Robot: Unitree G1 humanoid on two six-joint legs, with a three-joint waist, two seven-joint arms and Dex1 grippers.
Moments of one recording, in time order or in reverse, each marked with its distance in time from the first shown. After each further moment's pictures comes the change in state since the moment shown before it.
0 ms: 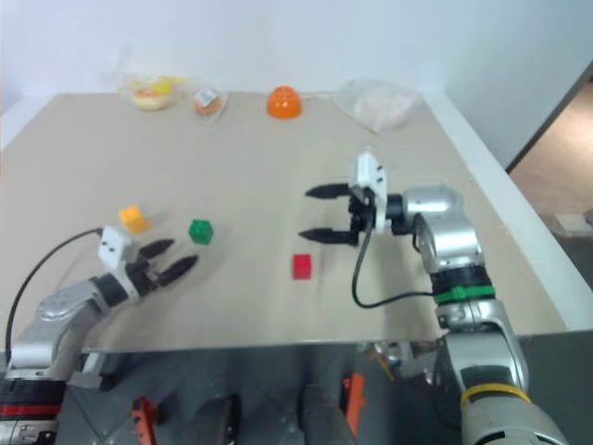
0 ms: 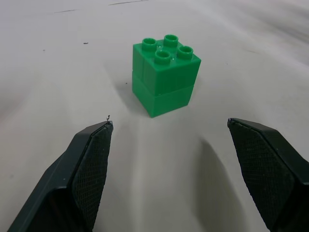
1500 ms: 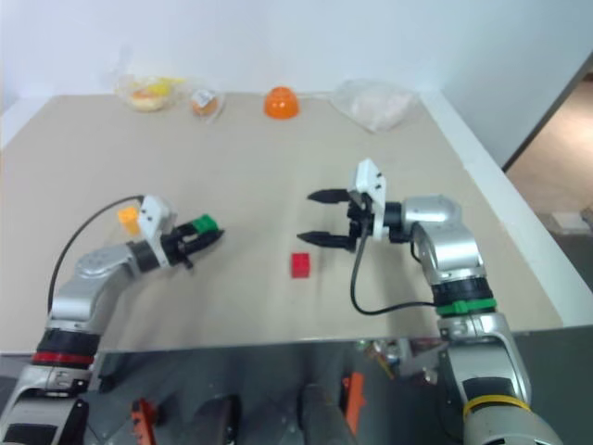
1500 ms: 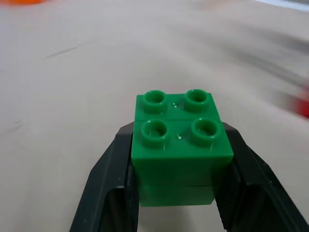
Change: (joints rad) left arm -0.261 0.029 -0.156 0.196 0.069 -0.143 -0.314; right arm 0.045 -0.029 -0.007 -0.108 0.041 0.079 -0.048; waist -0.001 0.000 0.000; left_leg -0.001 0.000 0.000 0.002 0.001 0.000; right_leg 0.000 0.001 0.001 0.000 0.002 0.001
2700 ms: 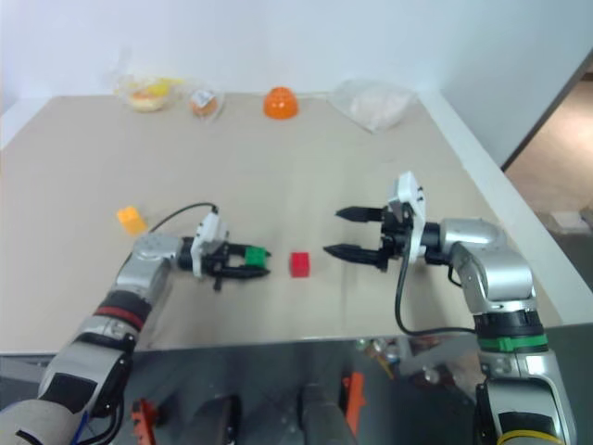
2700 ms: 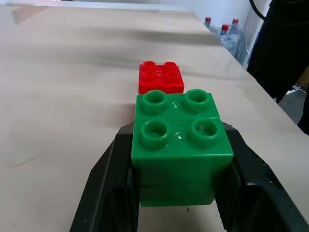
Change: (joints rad) left arm -0.280 -0.206 -0.116 0.529 0.107 -0.334 -0.440; right arm 0.195 -0.115 -0.111 -0.209 0.156 0.212 -0.050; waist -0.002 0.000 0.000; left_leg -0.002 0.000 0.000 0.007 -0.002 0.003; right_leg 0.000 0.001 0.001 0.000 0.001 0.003
